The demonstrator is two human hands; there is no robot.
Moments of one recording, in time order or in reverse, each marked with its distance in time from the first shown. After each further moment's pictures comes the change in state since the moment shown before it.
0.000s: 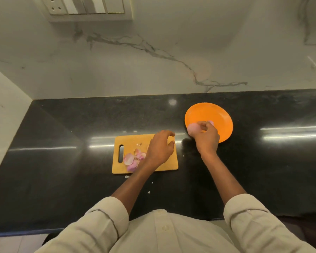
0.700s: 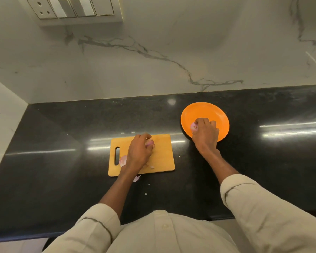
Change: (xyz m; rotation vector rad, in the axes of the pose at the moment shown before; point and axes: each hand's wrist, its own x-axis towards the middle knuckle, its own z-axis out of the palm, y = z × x) left_hand -0.004 -0.050 -0.018 0.072 0.098 -0.144; right_hand 0.047 0.028 -0.005 -0.757 0.018 -0.394
